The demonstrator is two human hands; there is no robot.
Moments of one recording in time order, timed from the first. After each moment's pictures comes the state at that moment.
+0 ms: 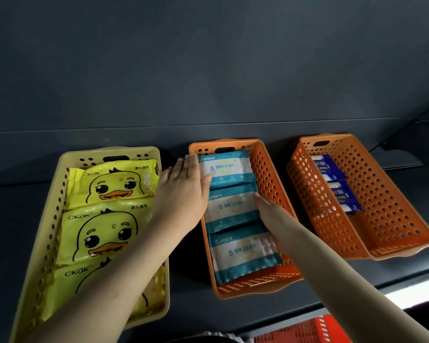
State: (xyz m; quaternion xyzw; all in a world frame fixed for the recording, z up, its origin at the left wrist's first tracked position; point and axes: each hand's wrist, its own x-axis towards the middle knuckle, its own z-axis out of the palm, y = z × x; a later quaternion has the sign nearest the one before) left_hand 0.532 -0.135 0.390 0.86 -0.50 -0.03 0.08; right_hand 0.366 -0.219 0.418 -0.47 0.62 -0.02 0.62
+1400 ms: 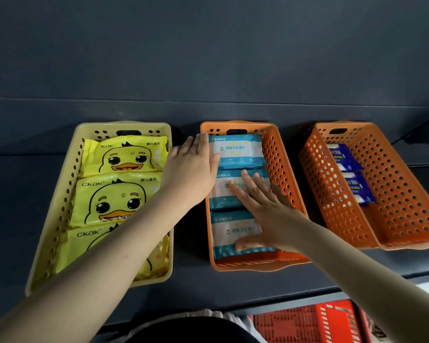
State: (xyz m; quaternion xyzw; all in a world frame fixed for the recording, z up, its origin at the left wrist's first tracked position) left_hand 0.529 -0.135 0.396 0.86 -0.50 -0.04 0.08; right_hand 0.339 -0.211 0.398 -0.95 0.19 0.22 0.09
